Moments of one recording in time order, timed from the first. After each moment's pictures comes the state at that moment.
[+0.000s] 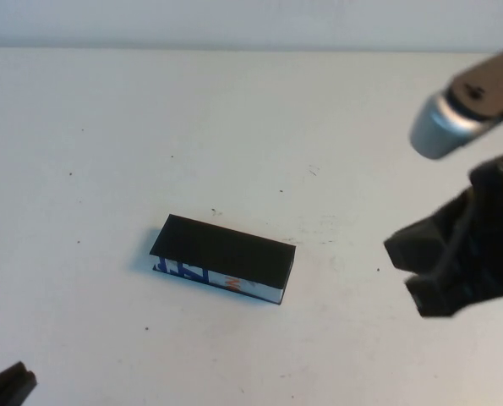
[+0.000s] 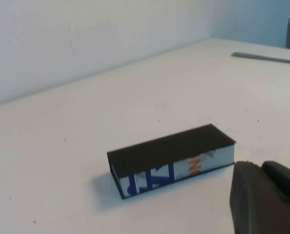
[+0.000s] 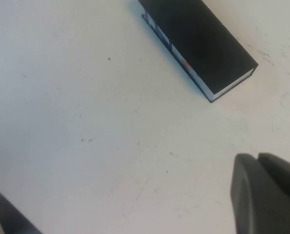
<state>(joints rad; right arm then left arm) 0.76 1.10 -1.22 0.11 1.04 0.07 -0.66 -0.01 -0.10 -0.05 0.29 0.17</state>
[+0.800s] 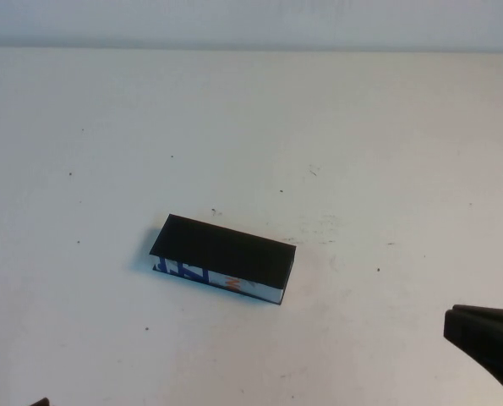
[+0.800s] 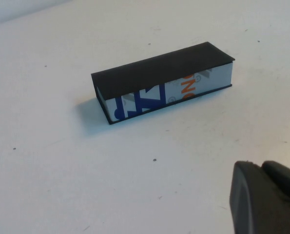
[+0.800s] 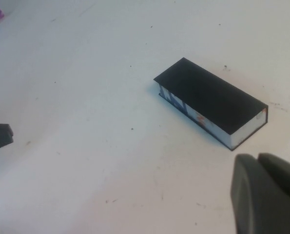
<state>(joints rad) 0.76 0.58 -0.53 0.19 0.41 0.12 -0.66 -0.01 0.02 -0.04 0.36 0.16</state>
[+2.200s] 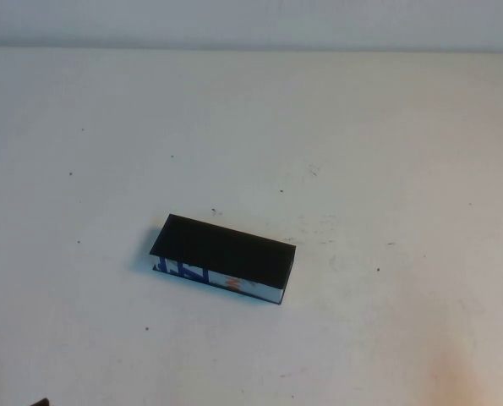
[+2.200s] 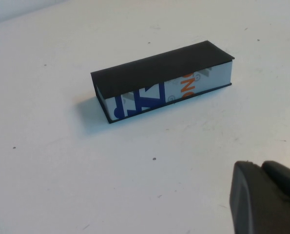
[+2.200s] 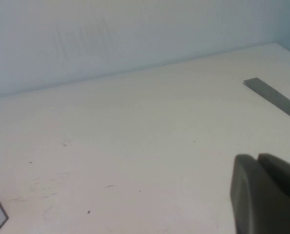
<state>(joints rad) 0.07 -0.01 0.03 -0.16 0.13 0.40 -0.66 -0.01 0.02 -0.04 0.37 0.16</state>
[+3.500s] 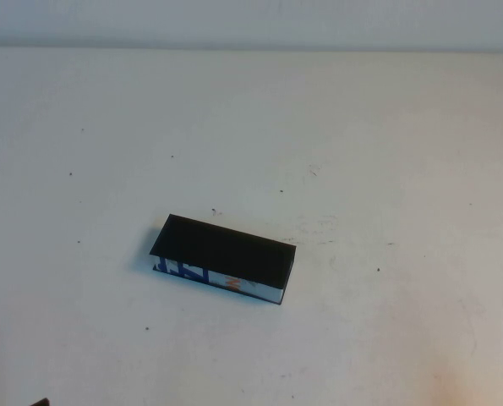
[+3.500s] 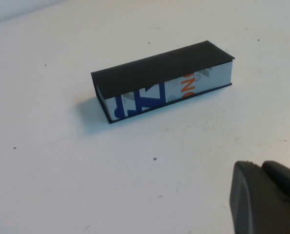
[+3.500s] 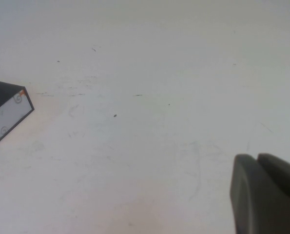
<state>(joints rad) 0.08 -0.01 0.03 0.37 0.35 -0.24 -0.66 -0.01 0.02 -0.04 0.37 0.16</state>
